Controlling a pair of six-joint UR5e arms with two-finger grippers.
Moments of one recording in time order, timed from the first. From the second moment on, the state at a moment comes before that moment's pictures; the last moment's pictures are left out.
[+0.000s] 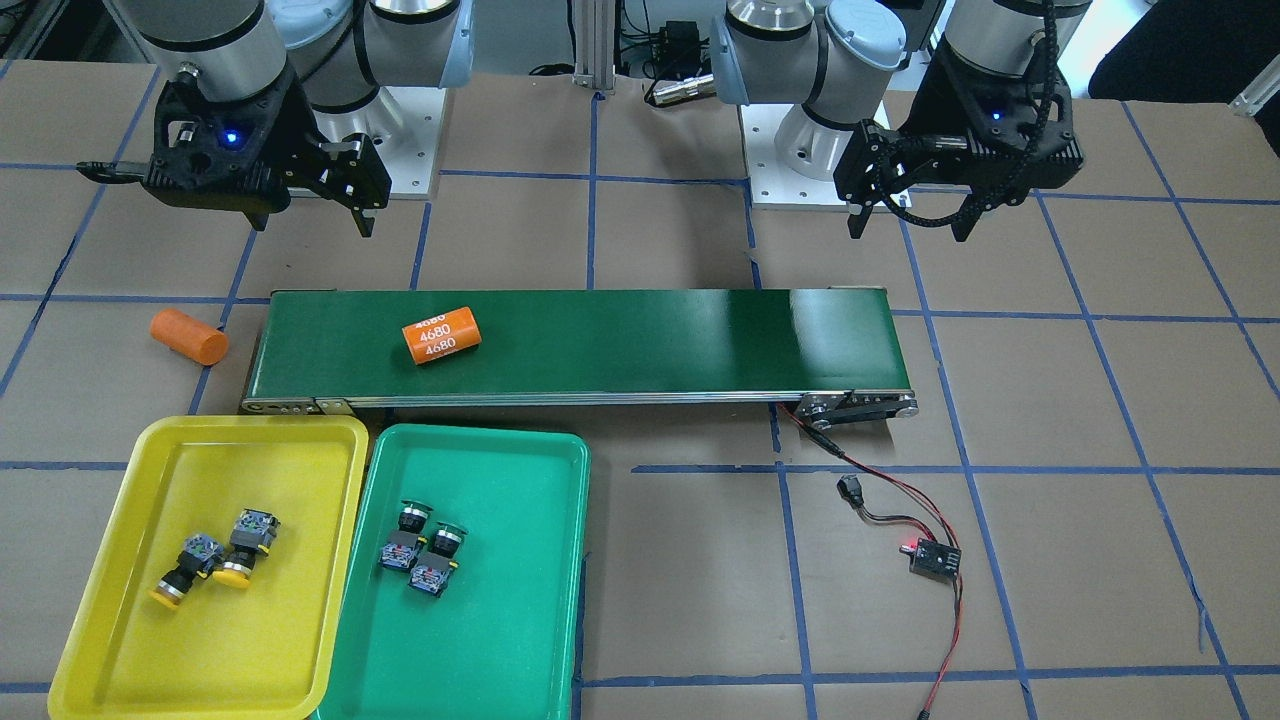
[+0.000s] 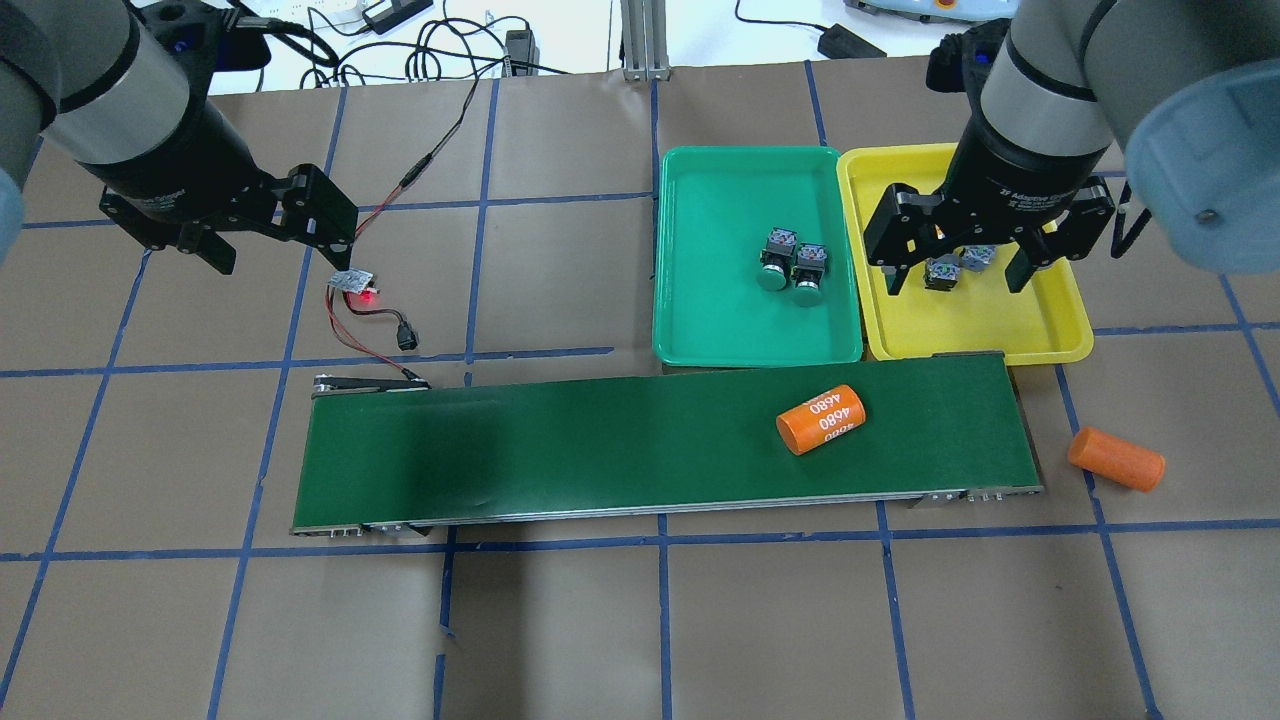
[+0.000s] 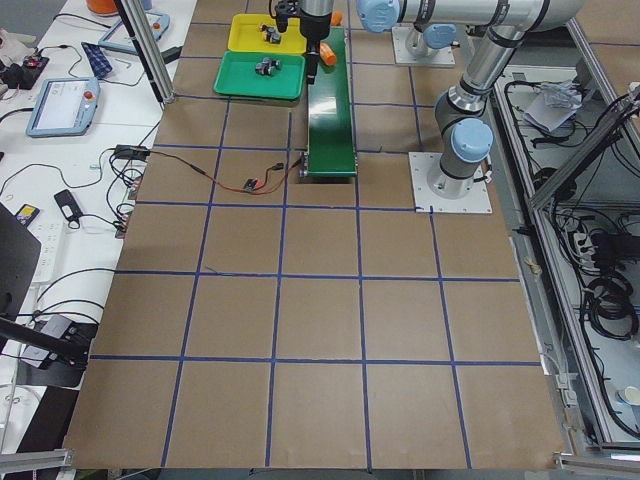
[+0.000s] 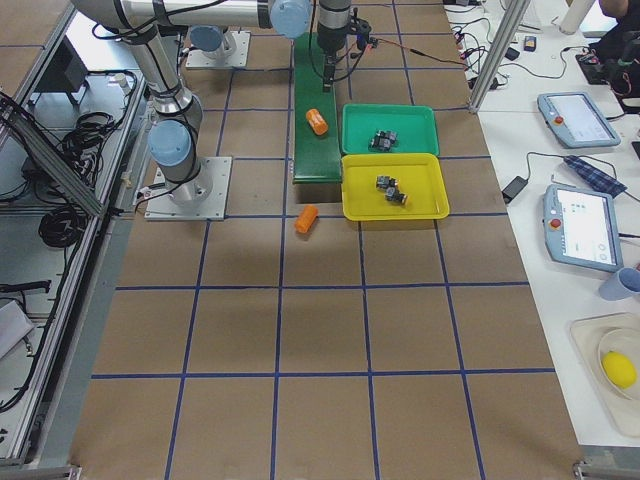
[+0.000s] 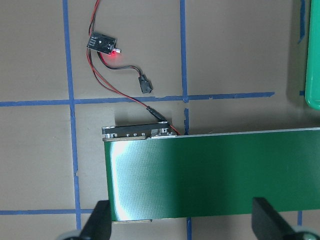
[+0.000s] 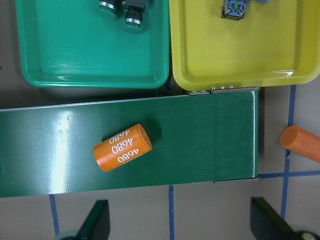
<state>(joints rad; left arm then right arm) -1.50 -1.46 -1.65 -1.53 1.58 0.09 1.59 -1.64 1.66 -1.54 -1.59 0.05</state>
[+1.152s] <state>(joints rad) -1.50 -1.47 -1.67 -1.52 1.57 0.09 1.59 -1.65 1.67 -1.54 -1.59 0.06</state>
